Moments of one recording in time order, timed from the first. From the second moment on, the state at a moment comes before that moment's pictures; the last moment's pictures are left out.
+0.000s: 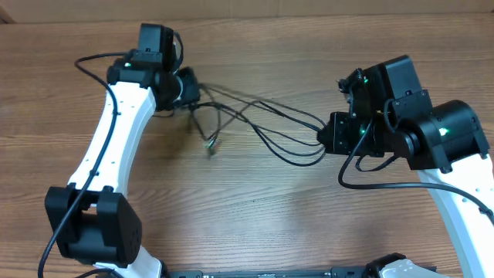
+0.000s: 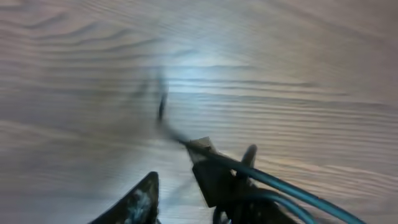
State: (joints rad) left arm -0.11 1.77 1.58 -0.96 0.12 -0.42; right arm 0.35 1.35 1.63 -1.41 -0.26 0.41
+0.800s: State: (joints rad) left arm 0.12 1.71 1.59 -1.13 0.07 -0.17; right arm 0.17 1.37 1.63 -1.39 -0.11 0.43
